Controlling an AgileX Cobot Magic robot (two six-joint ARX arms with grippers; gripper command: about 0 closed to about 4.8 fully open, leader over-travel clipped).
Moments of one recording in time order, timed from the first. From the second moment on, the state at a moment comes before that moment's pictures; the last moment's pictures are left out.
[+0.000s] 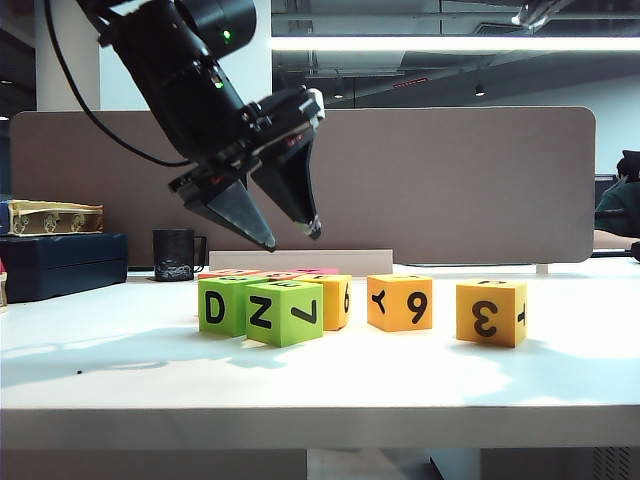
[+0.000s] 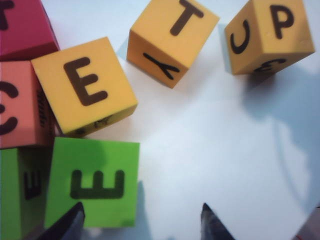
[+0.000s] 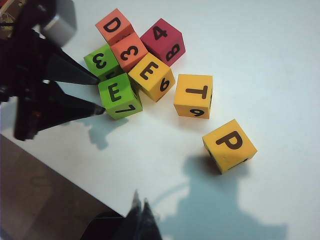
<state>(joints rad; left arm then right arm) -0.57 1.69 1.25 -0.48 0.25 0.04 0.37 1.11 1.24 -0.87 -0.26 0.06</state>
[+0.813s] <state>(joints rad) -0.56 1.82 1.36 -0.56 0.11 0.17 0.37 1.11 1.30 -0.93 -0.26 0.06</state>
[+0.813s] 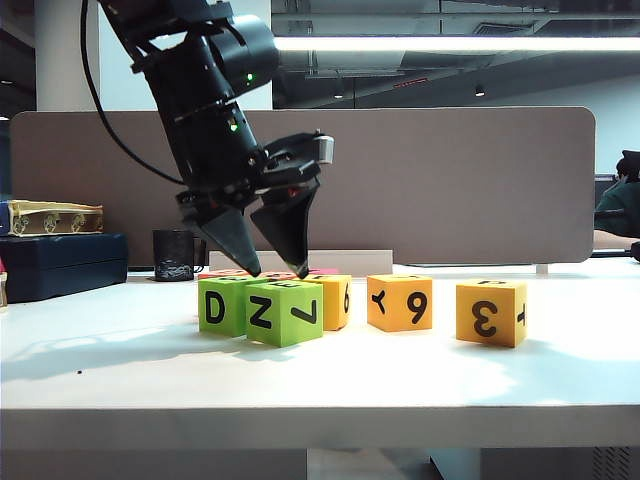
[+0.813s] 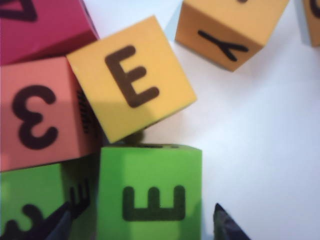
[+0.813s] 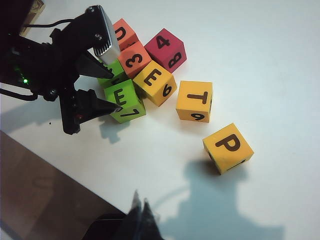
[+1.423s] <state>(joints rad) -0.57 1.86 1.36 -0.57 0.12 0.17 0.37 1.11 1.30 -0.95 -0.26 0.05</state>
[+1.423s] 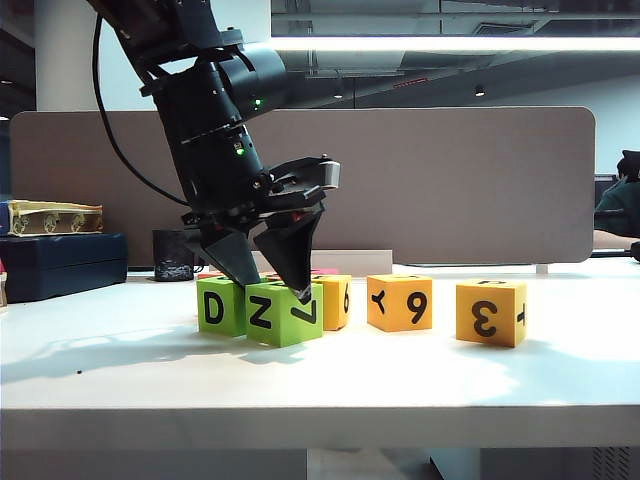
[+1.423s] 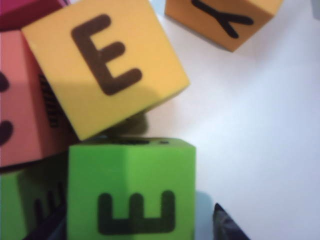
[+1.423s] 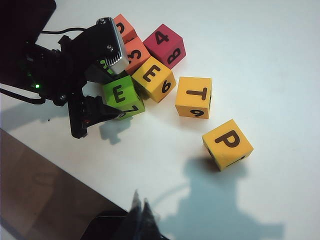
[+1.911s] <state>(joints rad) -0.57 1.87 1.36 -0.58 0.11 0.18 0.37 1.11 1.30 -0.95 -0.24 0.05</state>
